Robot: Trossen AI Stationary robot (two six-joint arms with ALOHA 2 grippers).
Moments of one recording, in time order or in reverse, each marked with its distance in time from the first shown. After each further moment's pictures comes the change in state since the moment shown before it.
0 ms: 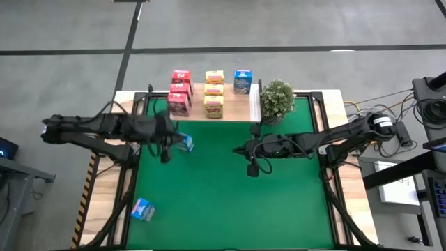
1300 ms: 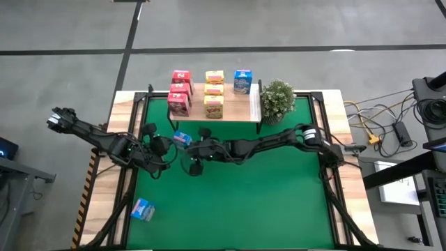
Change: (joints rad) left arm -0.357 -0.026 -0.313 -0.212 -0.610 -0.204; right arm -0.069 0.812 0.805 0.007 0.108 -0.086
